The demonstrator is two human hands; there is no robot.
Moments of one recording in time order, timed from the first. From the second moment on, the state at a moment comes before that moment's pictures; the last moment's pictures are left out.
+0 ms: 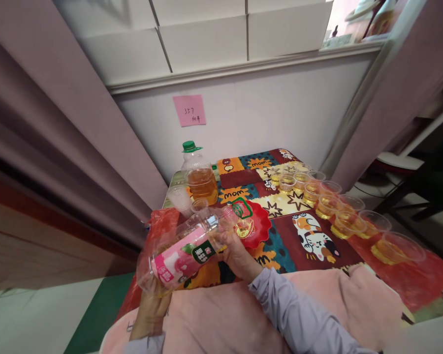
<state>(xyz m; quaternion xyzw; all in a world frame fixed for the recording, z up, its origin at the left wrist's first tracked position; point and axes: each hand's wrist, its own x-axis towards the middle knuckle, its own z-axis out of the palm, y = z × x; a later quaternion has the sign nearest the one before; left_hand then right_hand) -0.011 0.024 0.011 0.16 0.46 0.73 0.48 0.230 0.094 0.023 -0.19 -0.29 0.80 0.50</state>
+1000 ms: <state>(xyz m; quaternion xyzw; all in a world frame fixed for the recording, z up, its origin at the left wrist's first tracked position) -0.016 0.021 -0.002 0.15 0.47 0.74 0.46 0.229 0.095 0.019 -0.19 -0.27 0.80 0.50</state>
